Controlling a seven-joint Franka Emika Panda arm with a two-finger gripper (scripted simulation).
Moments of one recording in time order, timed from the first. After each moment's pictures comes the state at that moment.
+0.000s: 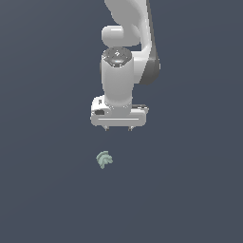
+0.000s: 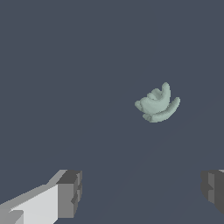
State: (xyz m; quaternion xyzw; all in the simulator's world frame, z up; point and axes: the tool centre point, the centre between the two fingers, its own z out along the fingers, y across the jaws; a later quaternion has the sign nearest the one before) arm 0.011 -0.011 0.192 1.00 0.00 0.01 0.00
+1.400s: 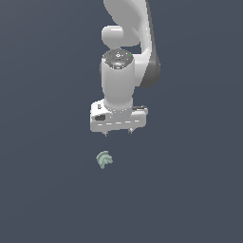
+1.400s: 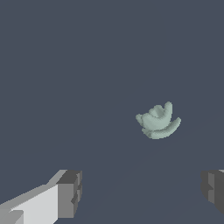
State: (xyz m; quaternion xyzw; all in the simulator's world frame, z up) arm 0.030 -0.012 0.193 1.00 0.07 0.03 0.01
